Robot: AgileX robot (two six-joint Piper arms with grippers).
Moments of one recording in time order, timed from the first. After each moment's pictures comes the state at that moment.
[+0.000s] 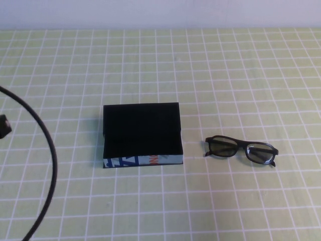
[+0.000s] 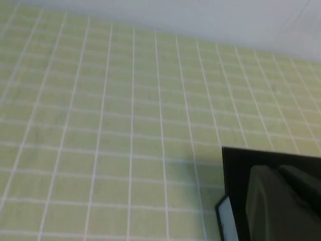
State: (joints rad) right arm -0.02 0.78 -0.73 0.38 0.34 0.01; left arm -0.24 0.74 -0.70 0.11 0.43 -0.40
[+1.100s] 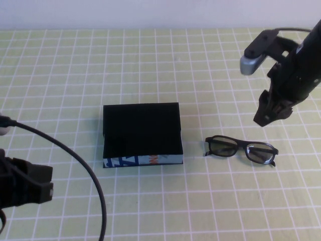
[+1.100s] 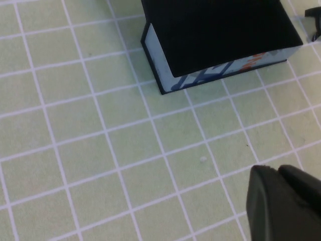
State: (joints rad) right arm 0.26 1.76 -1.55 0.23 1.20 -0.71; left arm -0.24 0.85 -0.70 -0.38 0.79 0.22
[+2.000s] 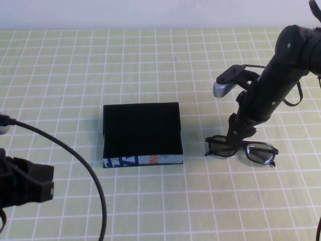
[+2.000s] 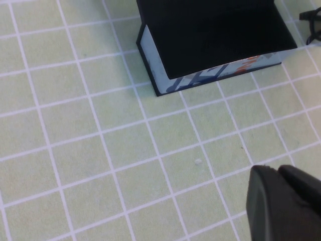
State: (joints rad) right arm 0.27 2.06 -1.63 0.33 1.13 -0.74; left arm -0.24 0.85 -0.70 -0.40 0.79 0.22
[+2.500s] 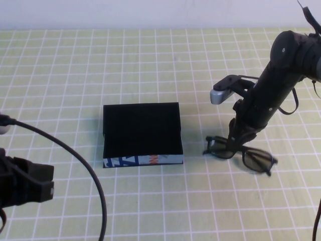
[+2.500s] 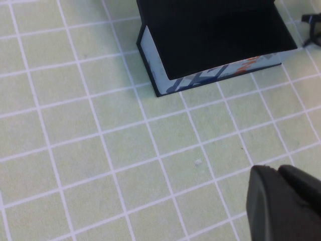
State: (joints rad) right arm 0.28 2.10 -1.64 0.38 1.20 -0.75; left arm -0.24 0.85 -0.70 -0.40 0.79 0.22
